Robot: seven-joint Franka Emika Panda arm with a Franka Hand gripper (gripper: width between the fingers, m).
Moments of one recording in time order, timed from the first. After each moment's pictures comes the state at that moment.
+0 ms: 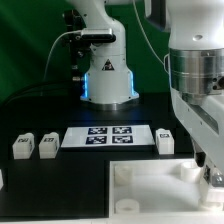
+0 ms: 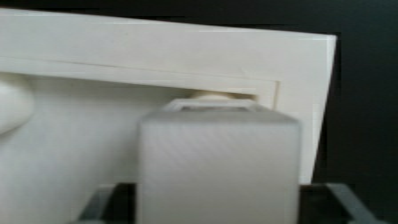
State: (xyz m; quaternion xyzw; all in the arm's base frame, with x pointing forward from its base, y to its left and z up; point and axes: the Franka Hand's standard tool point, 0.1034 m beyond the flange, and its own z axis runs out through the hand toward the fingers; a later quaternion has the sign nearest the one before) arm 0.633 0.115 0.075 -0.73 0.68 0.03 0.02
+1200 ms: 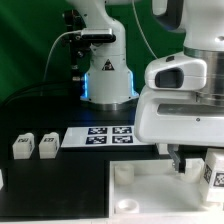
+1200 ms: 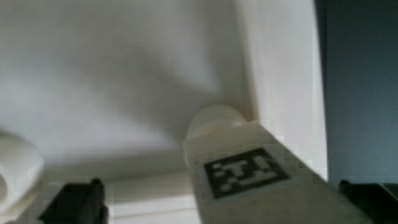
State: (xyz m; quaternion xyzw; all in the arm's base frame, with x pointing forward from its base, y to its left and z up) arm 0.626 0.118 0.072 -1.00 0.05 0.01 -0.01
